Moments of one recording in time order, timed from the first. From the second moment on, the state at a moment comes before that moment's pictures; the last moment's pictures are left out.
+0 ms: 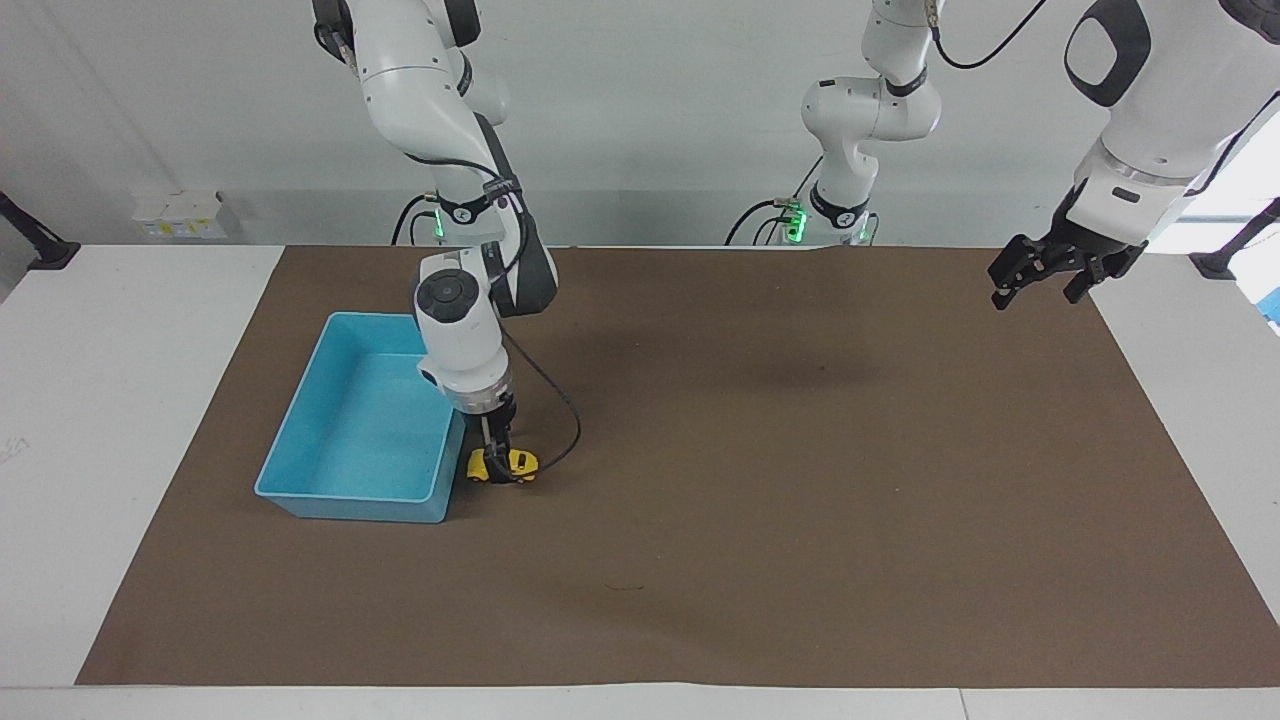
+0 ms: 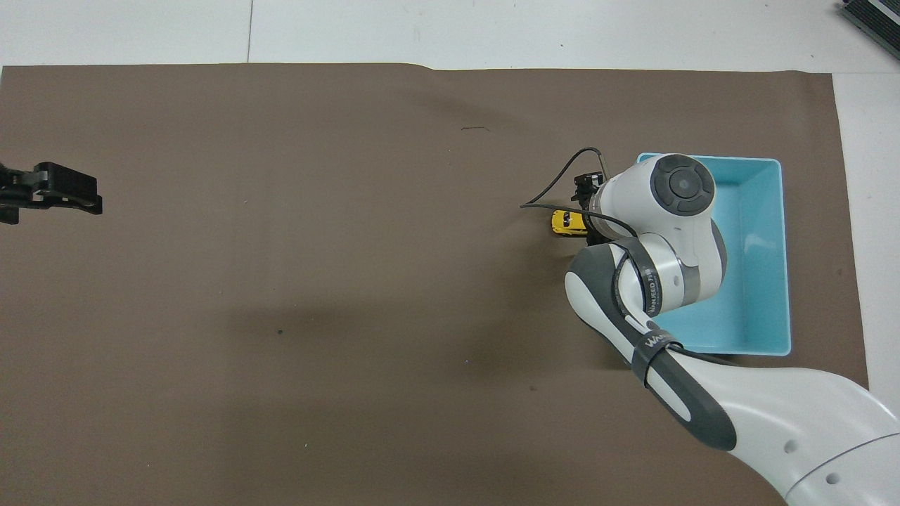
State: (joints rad) left arm -0.14 0.04 0.11 -1.52 0.00 1.59 -0.03; right arm 0.17 0.39 0.06 -1.91 -0.03 2.42 1.67
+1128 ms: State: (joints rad) left arm -0.16 0.04 0.10 -1.53 -0.01 1.60 -0.02; right arm 0.18 0.35 0.07 -1.83 -0.03 2.28 1.72
